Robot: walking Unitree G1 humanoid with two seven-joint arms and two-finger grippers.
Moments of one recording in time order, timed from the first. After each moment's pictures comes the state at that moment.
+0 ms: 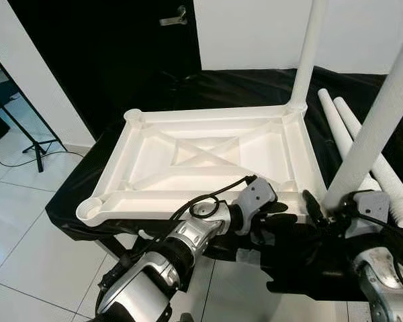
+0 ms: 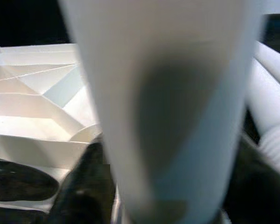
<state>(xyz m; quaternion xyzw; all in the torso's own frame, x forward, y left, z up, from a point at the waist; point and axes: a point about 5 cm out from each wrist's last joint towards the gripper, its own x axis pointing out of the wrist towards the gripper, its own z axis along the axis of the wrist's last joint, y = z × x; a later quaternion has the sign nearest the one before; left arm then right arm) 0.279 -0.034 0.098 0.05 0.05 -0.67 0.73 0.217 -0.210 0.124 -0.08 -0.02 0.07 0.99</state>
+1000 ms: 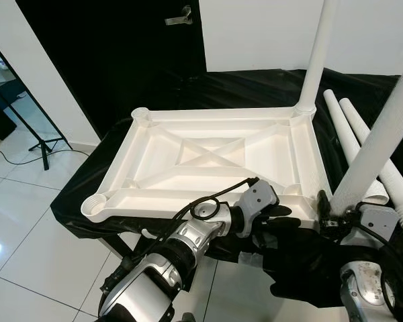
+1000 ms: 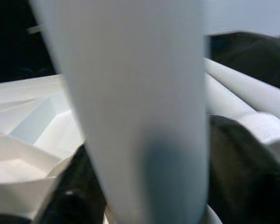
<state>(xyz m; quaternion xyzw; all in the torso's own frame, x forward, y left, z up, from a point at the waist) 0.277 -0.036 0.098 0.05 0.05 -0.69 0.72 0.205 -0.200 0.125 -0.06 -0.08 -0.06 0.99</state>
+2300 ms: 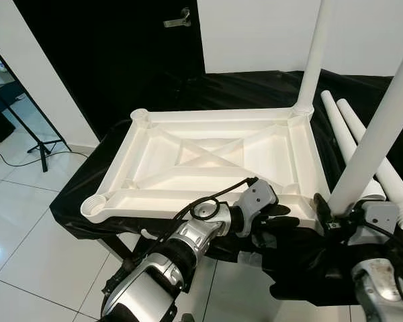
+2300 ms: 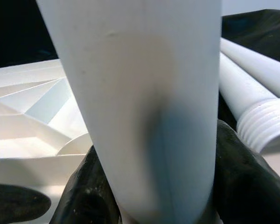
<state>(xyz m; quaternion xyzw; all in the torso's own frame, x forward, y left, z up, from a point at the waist) 0.278 -0.036 0.097 0.06 0.05 -0.69 0.72 0.204 -0.204 0.117 -0.03 -0.04 -0.04 1.00</state>
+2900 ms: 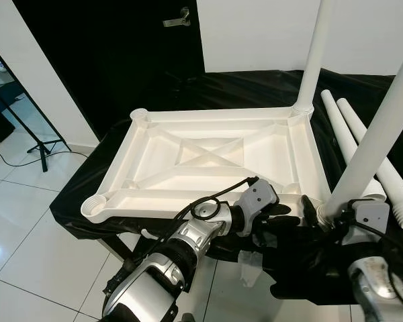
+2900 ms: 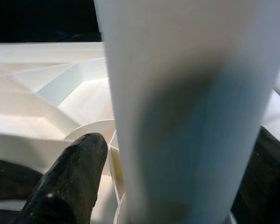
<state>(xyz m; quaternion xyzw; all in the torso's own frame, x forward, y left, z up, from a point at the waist) 0.279 -0.037 0.098 0.06 0.05 -0.69 0.72 0.210 -0.215 0.123 -0.12 -0.03 0.04 0.99</state>
